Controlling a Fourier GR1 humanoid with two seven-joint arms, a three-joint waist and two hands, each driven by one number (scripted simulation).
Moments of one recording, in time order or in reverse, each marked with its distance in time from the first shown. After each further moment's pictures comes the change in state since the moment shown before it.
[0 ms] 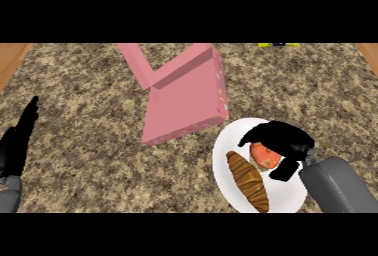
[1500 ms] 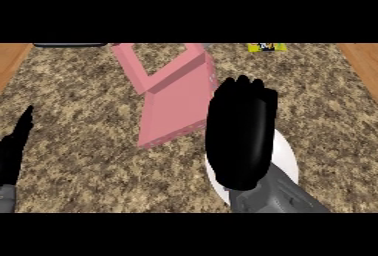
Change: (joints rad) left arm 0.048 -0.002 0.028 0.007 -0.013 -0.013 0.003; right arm -0.330 0.272 0.300 -0.440 0.911 0.168 1.144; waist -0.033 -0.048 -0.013
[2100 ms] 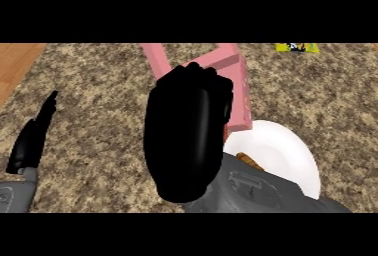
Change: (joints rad) left arm -0.105 -0.041 -0.064 0.022 -0.026 -0.016 -0.016; right arm -0.277 0.076 0.067 0.110 -0.181 0.094 0.142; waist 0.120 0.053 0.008
